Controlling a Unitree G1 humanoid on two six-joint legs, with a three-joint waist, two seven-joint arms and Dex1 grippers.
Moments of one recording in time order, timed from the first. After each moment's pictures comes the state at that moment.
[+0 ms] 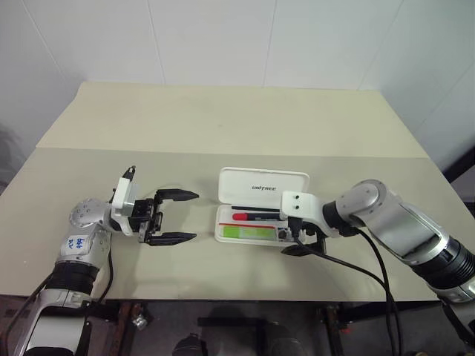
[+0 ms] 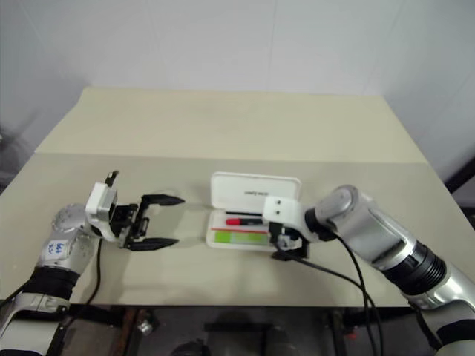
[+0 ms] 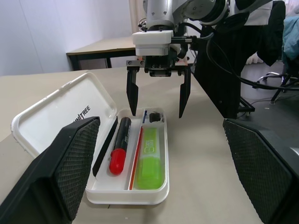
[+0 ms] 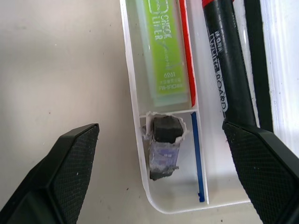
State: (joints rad) left arm -0.54 0.67 -0.03 0.40 -0.71 -0.15 -1.50; right arm -0.80 -0.90 0.54 -0.35 0.16 0.94 1.12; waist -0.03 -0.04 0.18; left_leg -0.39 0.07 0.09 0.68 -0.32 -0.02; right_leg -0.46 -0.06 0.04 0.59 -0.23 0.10
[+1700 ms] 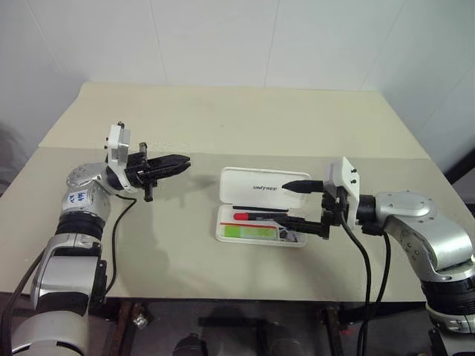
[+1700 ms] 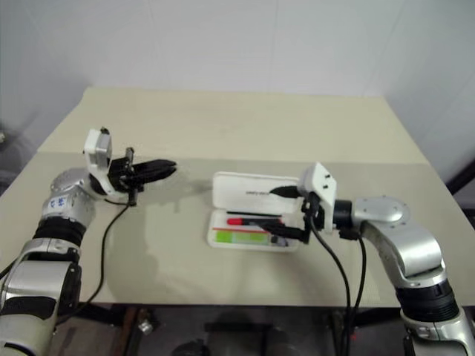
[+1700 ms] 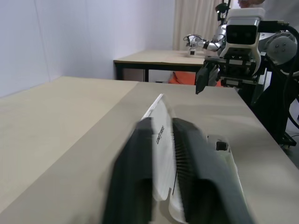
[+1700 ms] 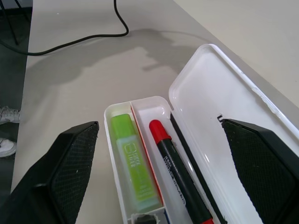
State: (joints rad) left arm -0.99 0.64 0.00 0.99 -0.62 -0.10 -1.50; right arm -0.48 -0.70 -0.02 -0.30 0.50 0.62 1.02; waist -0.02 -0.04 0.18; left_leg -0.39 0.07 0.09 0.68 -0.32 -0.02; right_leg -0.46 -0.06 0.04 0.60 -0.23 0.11
